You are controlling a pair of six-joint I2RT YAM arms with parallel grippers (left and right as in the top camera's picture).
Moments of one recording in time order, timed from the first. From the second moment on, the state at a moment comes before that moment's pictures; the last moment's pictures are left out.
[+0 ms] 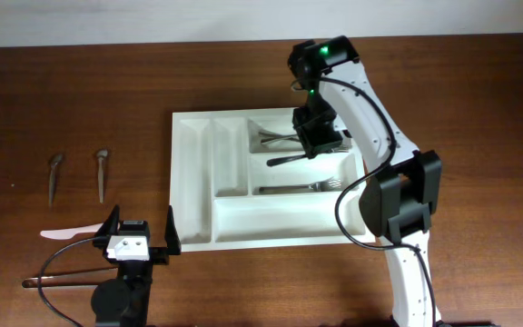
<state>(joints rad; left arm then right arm) -0.02 0.01 0.01 -0.08 -0.01 0.05 0.37 2.36 2.31 -1.69 -0.13 1.64</state>
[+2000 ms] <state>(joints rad) -0.02 0.01 0.01 -0.08 -0.01 0.05 -0.32 2.34 3.05 -1.69 -0.12 0.37</state>
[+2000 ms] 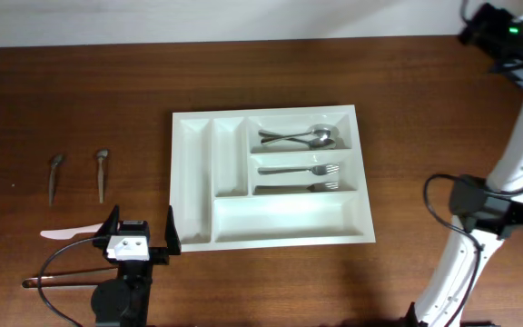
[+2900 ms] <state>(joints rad) -0.02 0.01 0.01 -0.08 -0.01 0.05 -0.53 2.21 2.70 -1.69 -0.16 0.02</state>
